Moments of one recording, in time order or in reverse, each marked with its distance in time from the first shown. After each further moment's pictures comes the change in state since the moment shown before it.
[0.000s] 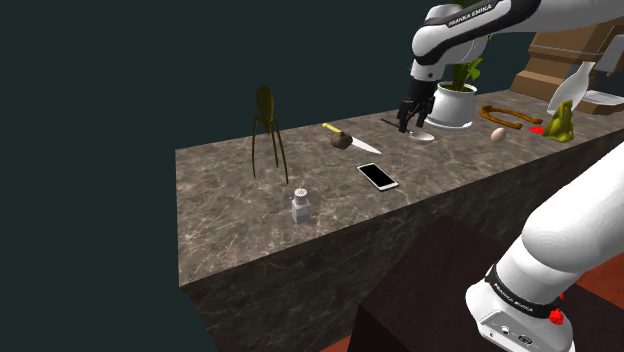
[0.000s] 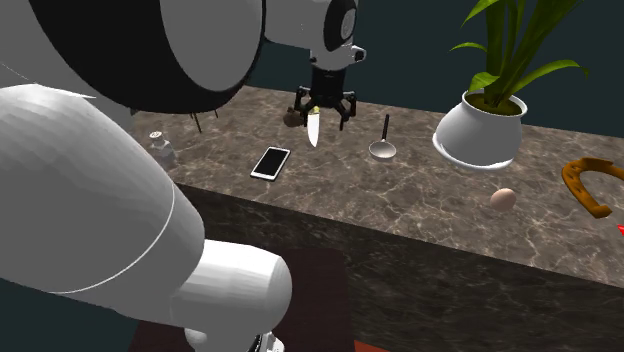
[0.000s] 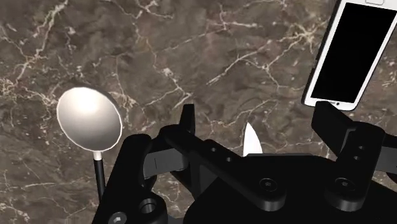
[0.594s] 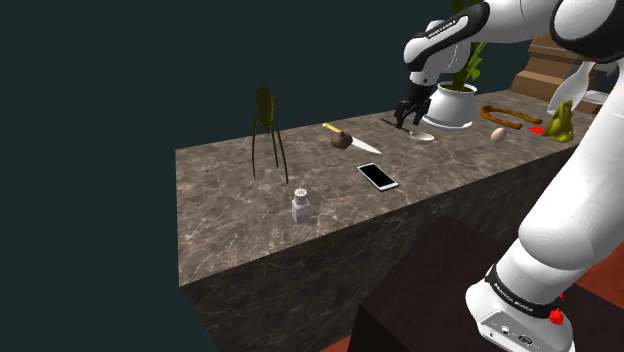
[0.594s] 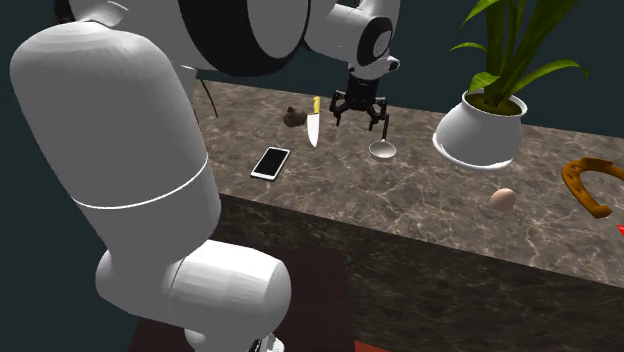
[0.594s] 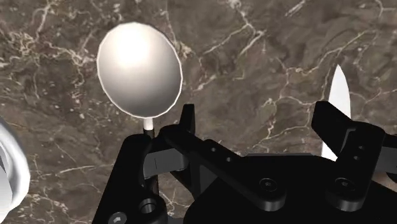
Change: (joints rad) arm -0.057 0.289 -0.080 0.210 0.130 0.115 -0.119
